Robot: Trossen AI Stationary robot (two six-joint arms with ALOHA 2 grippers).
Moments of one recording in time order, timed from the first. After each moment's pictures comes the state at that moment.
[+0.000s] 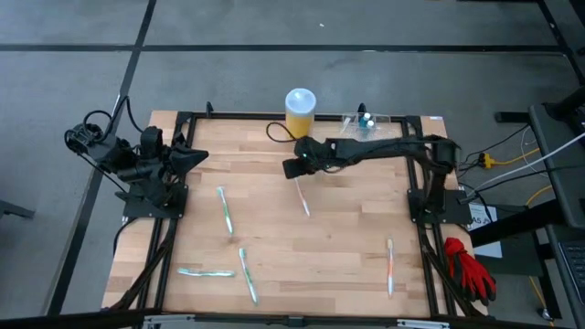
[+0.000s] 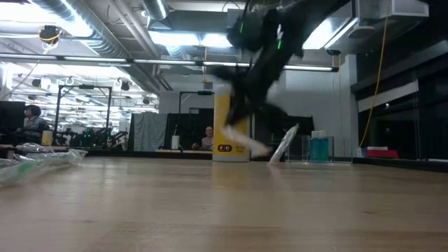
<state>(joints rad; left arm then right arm) -0.54 0.55 0.86 -0.07 -0.72 -0.44 -0.18 1.89 1.30 -0.35 0.04 0.97</state>
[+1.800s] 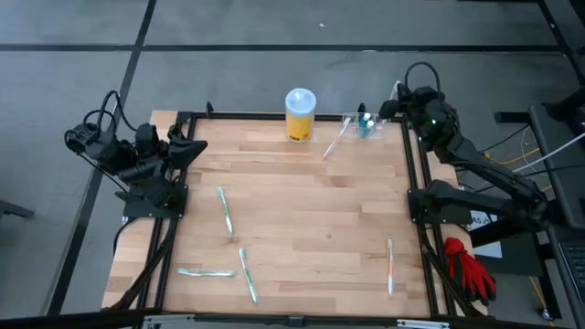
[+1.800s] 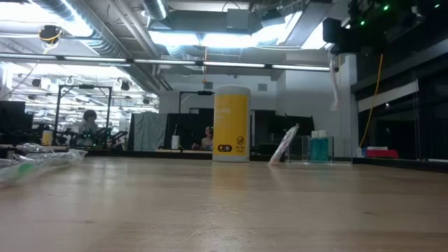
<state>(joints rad) -0.54 0.59 0.86 0.11 -0.82 -0.22 -0.70 0.80 0.69 0.05 0.56 0.12</state>
